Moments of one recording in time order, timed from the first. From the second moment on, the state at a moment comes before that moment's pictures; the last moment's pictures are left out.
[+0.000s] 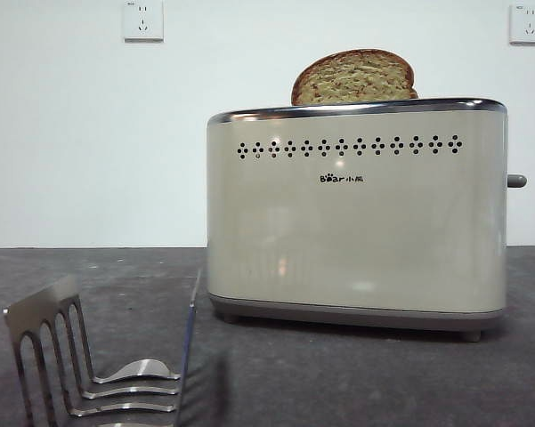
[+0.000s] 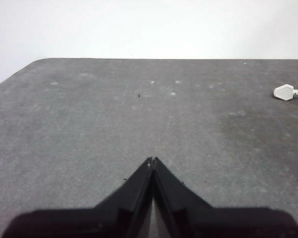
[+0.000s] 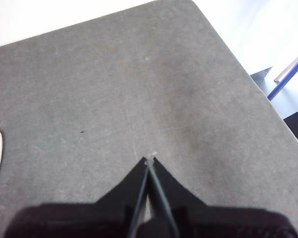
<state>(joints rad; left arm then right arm) 0.06 0.01 0.02 -0.15 -0.02 -0.03 -0.18 1.56 1.70 -0.84 0.13 0.13</state>
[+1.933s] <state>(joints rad) 0.06 0.04 0.02 -0.15 -0.02 -0.03 0.04 0.01 0.02 -0.15 0.03 -0.07</state>
